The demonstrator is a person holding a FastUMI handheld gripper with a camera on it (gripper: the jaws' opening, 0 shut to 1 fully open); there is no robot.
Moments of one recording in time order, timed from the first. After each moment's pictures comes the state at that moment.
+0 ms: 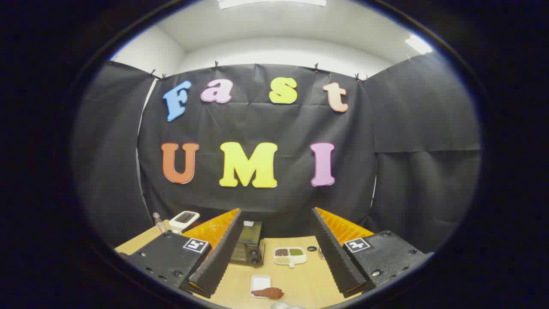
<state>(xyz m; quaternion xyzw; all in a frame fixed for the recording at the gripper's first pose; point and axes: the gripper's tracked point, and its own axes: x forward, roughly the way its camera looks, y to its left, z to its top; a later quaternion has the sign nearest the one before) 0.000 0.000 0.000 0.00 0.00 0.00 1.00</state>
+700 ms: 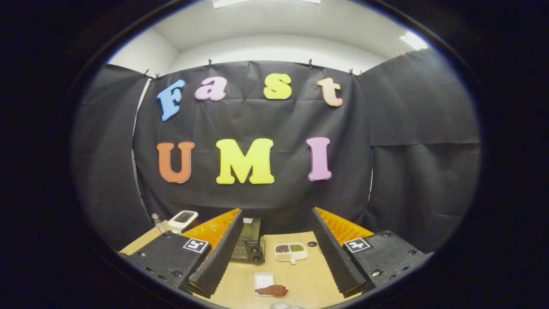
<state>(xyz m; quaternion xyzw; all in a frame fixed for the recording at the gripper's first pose) 0.003 0.003 -0.015 0.02 0.02 -0.02 1.00</state>
